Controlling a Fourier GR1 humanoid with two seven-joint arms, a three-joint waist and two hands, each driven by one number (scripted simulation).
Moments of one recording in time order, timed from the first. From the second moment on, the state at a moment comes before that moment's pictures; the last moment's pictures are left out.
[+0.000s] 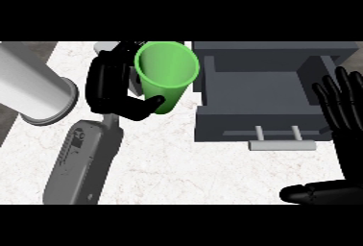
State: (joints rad) left arm -0.58 0.02 -0.03 -1.38 0.26 0.09 -0.27; right arm -0.07 -0.10 -0.09 -2.08 -0.17 0.15 0.16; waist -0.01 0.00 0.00
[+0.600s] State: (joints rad) left arm -0.87 0.00 -0.04 -1.20 0.21 0.20 -0.16; right arm -0.09 -0.11 -0.12 -2.07 -0.19 0.16 0.17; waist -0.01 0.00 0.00
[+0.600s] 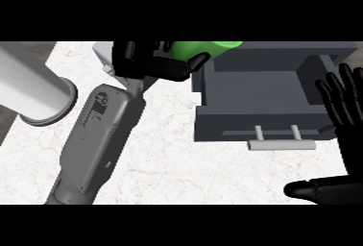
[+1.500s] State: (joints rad) left arm -1.19 0.00 -0.22 -0.68 0.41 0.39 -0.30; right arm -0.08 -0.09 -0.08 -2.03 -0.15 0.17 0.12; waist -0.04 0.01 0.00
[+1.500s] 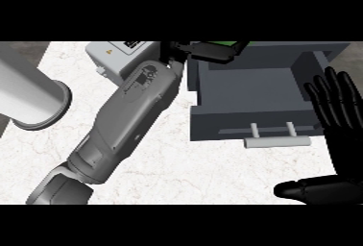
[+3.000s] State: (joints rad) left arm -1.32 0.00 -0.59 -0.44 0.67 0.48 -0.35; right arm -0.16 -0.09 -0.08 -2.01 -0.23 0.20 0.13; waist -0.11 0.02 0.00
